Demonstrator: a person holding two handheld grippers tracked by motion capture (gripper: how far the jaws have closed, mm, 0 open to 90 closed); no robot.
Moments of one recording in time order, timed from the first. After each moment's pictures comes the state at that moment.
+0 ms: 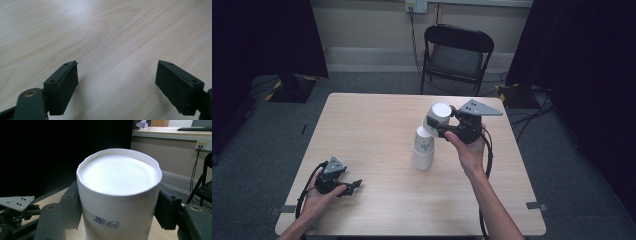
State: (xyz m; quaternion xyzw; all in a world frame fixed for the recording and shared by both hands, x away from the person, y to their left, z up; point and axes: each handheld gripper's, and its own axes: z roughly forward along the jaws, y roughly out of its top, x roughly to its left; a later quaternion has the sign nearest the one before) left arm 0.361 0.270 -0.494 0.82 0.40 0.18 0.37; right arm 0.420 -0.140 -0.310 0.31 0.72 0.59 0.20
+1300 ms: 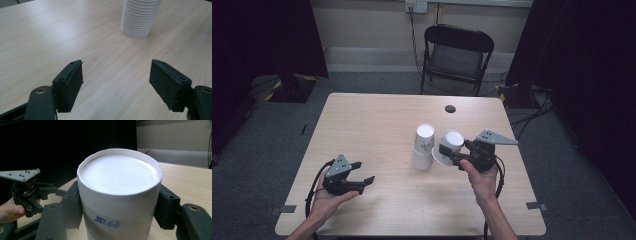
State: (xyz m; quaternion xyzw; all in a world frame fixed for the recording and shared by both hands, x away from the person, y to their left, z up) left arm 0.343 0.230 -0.451 0.80 0.34 0.18 0.46; right arm 0.374 -0.179 -0.363 0.35 0.70 0.60 0.12
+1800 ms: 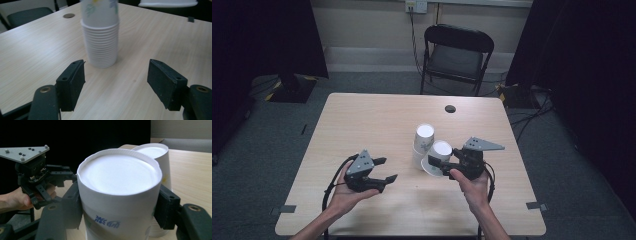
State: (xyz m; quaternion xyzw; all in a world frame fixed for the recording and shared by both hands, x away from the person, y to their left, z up) left arm 0.347 0.165 -0.423 0.82 0.24 0.16 0.50; right arm 0.363 -0.156 -0.376 0.34 0.73 0.59 0.08
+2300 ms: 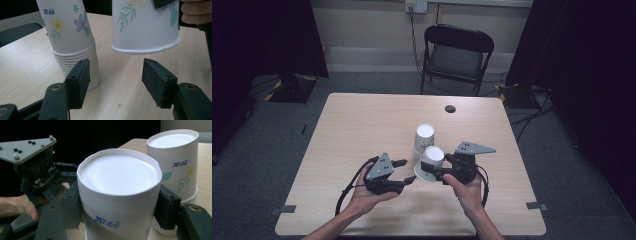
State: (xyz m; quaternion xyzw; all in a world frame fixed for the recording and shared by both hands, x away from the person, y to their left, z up) left arm 0.343 0.123 -0.425 0.81 0.20 0.17 0.53; right arm 0.358 -0.139 -0.386 0.33 0.74 0.59 0.05
